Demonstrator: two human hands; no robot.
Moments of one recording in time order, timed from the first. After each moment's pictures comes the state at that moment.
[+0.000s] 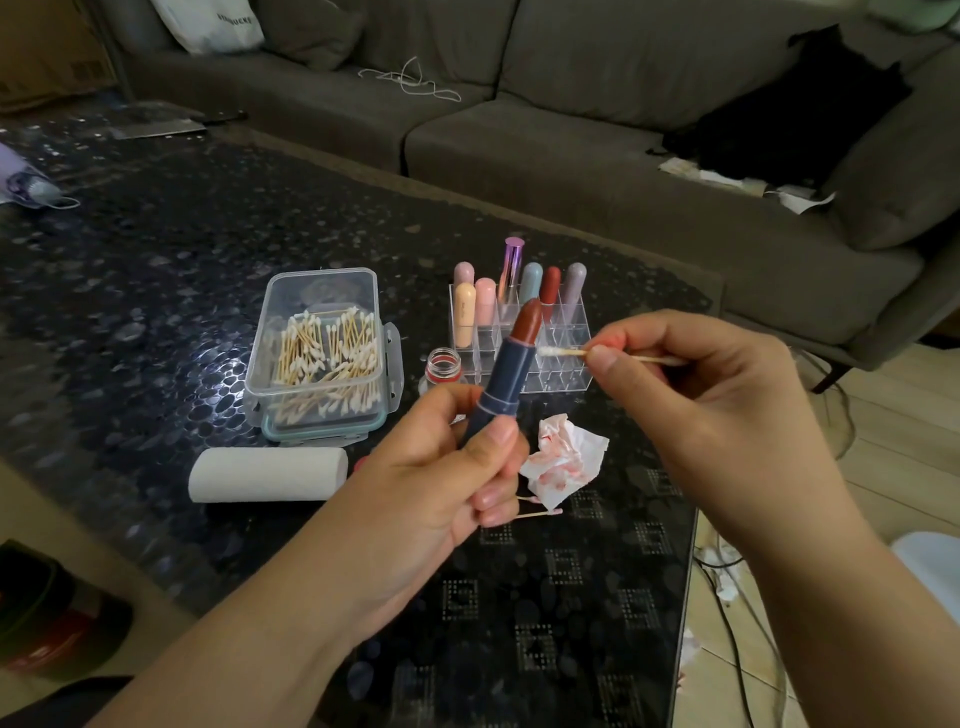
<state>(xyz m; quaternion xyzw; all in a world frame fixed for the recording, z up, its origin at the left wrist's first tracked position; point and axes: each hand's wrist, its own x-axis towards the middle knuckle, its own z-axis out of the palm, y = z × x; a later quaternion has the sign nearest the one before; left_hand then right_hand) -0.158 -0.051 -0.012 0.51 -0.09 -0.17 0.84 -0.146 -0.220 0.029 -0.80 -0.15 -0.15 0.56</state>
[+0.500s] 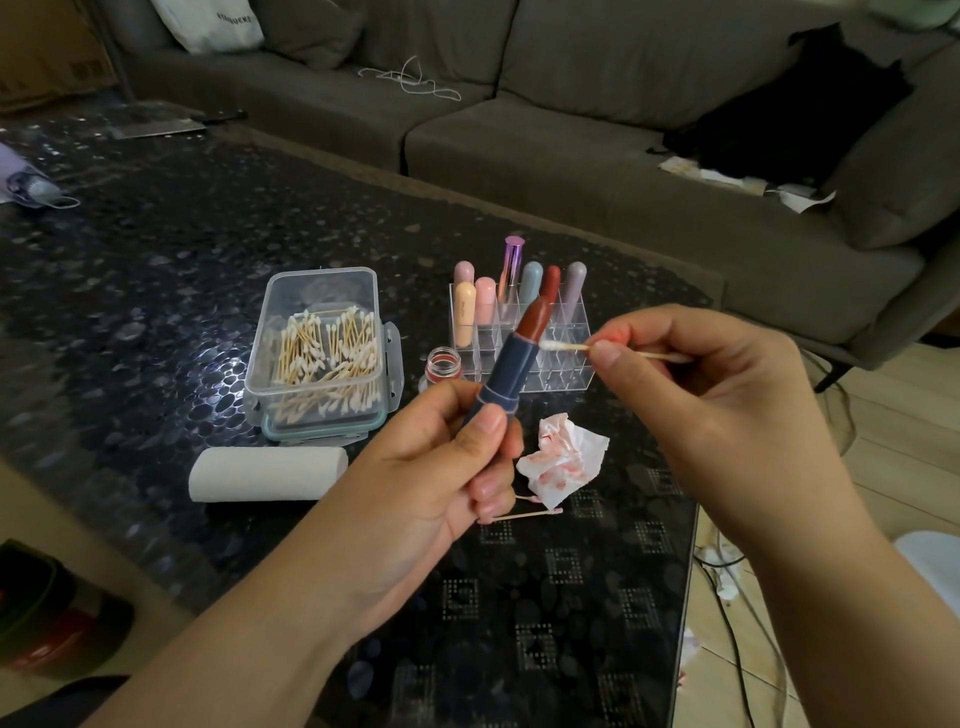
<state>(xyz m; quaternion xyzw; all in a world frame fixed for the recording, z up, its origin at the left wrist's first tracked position) -0.158 -0.049 -0.011 0.50 -0.08 -0.16 0.85 -0.147 -0.221 0.031 -0.81 -0.15 -0.15 0.55</state>
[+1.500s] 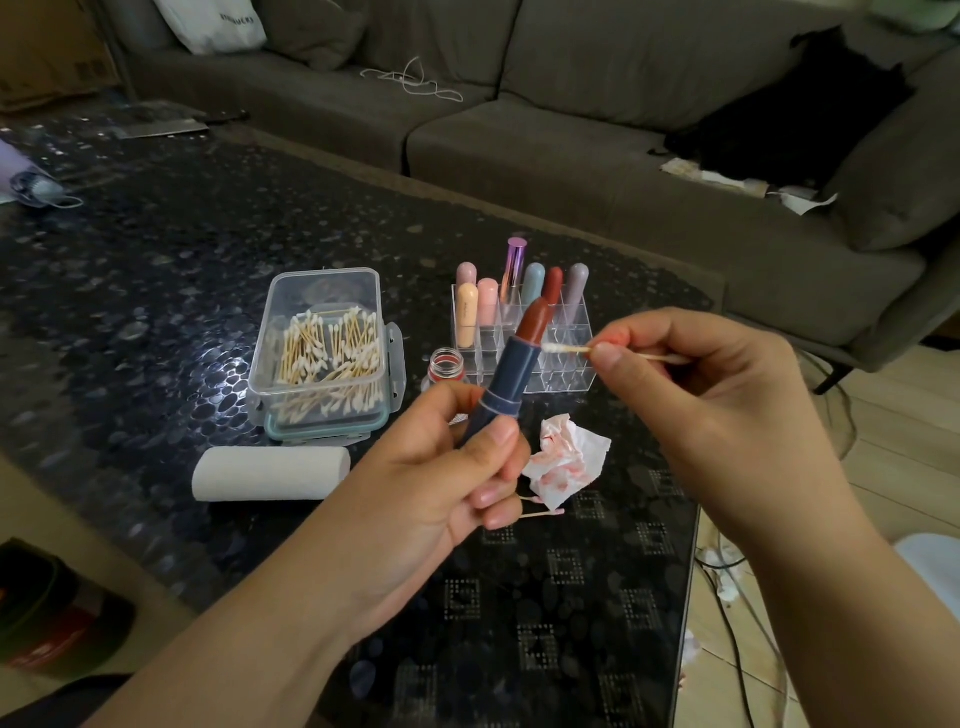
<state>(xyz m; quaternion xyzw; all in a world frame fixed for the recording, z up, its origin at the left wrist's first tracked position) -0.159 -0.048 -0.010 0.50 -0.09 -0.17 0.85 -0.147 -0.219 0.032 -0.80 -0.14 -0.14 0.56</state>
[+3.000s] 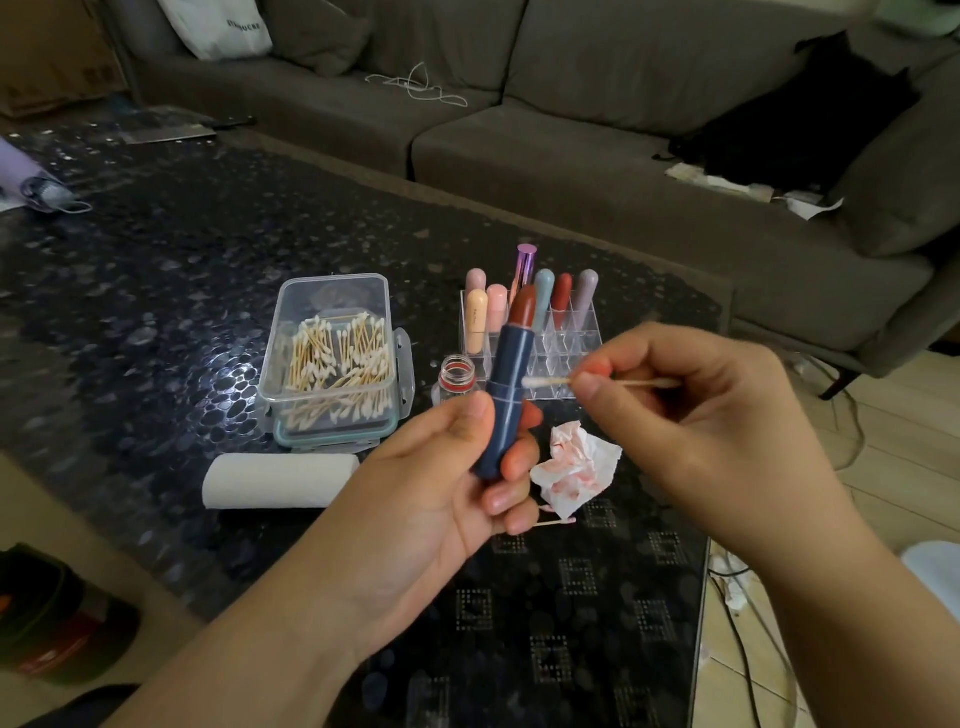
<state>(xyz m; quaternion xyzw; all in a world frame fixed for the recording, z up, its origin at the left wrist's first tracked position) -0.159 -0.047 -0.003 0.43 -0.03 -0.20 0.88 -0.144 -0.213 0.028 -0.83 -0.21 -0.15 0.50</state>
